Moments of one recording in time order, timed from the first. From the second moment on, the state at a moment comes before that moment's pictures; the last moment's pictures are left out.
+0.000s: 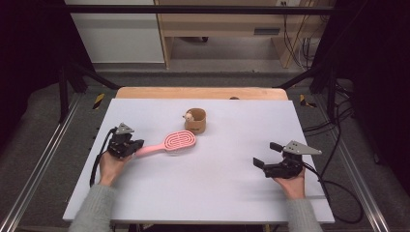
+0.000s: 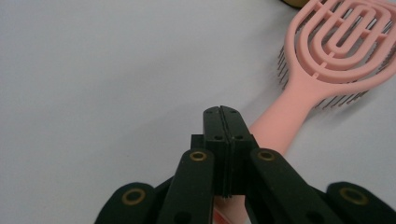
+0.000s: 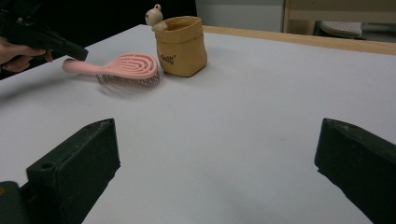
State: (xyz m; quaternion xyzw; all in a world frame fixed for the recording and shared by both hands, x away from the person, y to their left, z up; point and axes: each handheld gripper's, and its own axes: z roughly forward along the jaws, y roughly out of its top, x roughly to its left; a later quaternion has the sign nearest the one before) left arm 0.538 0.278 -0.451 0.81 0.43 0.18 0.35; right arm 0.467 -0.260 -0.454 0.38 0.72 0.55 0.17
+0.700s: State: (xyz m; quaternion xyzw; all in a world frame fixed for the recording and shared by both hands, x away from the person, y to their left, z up) left arm 0.527 0.271 -0.454 0.83 0.42 0.16 0.32; right arm 0.467 -0.261 -0.453 0.38 0.72 0.55 0.17
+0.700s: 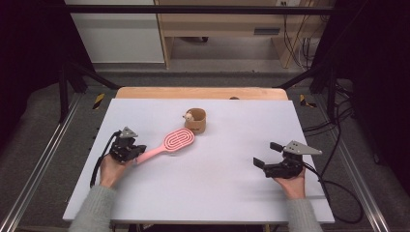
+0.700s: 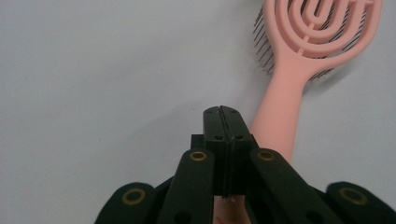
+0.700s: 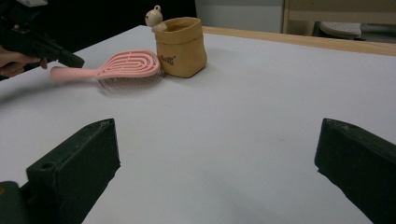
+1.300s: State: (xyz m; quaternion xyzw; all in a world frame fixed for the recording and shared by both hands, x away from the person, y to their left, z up) left arm 0.513 0.267 -0.453 0.84 0.41 0.15 0.32; right arm 0.466 -0.261 -0.453 0.38 0.72 0.56 0.17
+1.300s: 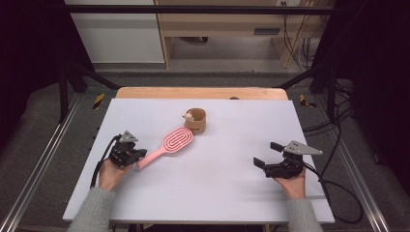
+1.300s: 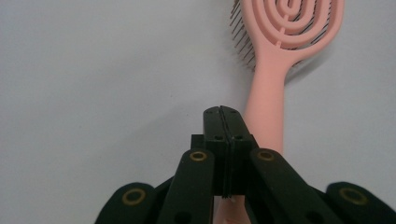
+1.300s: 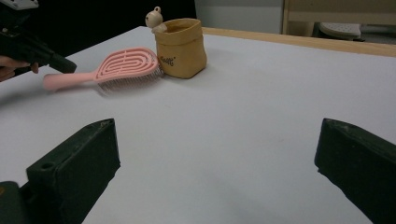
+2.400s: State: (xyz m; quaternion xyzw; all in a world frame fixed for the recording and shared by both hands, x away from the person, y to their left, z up) left arm 0.503 0.255 -0.454 0.85 0.39 0.15 0.32; right arm 0.466 -0.261 -0.453 0.38 0.72 0.56 0.17
